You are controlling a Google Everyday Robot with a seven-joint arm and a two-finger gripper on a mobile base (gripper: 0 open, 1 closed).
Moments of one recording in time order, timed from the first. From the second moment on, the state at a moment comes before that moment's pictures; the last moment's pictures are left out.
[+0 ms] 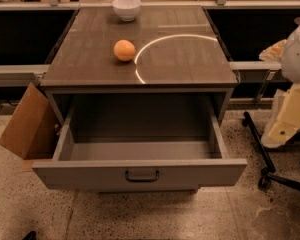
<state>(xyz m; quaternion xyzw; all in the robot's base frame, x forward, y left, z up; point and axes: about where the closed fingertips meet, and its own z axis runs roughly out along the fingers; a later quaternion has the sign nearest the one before) 0.430 -0.215 0.952 -0.60 0.78 0.00 0.17</state>
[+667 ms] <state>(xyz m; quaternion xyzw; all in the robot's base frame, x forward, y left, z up) 0.393 -0.205 0.853 -0.59 0.77 0.12 0.19</state>
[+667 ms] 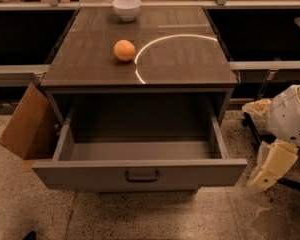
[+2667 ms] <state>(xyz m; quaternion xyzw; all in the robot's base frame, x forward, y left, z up) 0.340 -0.214 0.729 -0.65 0.73 0.17 0.16</state>
